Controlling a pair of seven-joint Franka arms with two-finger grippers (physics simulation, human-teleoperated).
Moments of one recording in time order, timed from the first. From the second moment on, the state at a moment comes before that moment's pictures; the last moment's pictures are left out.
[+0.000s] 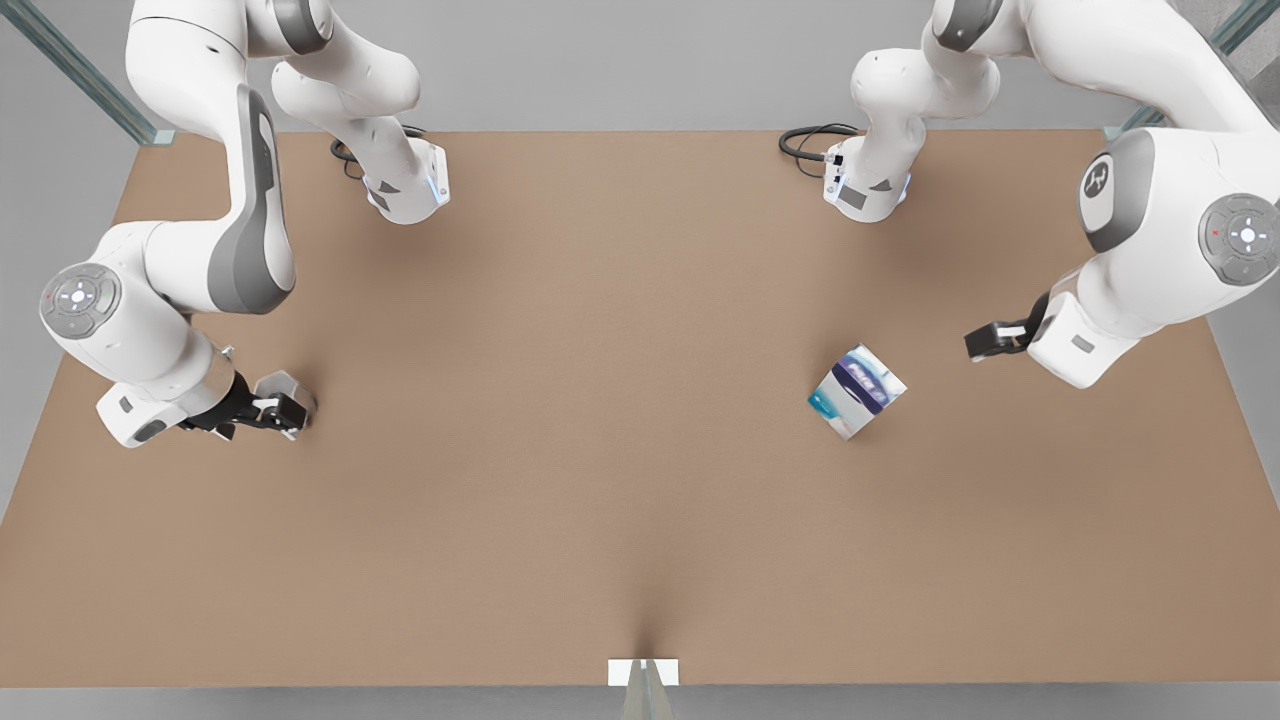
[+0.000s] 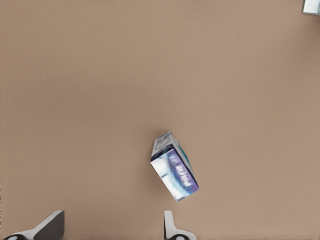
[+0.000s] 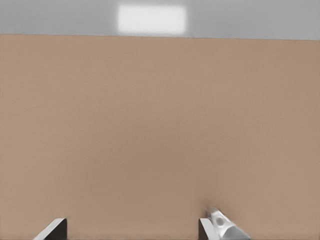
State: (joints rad) left arm -0.12 0.27 0.03 -1.20 -0.02 1.33 -0.19; right arm 0.09 0.26 -0.06 -1.50 -0.02 1.85 0.03
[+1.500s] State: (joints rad) left arm -0.12 0.34 0.03 -1.21 -0.02 1.33 -0.20; right arm -0.04 0.28 -0.09 -2.19 -0.13 2.38 0.02
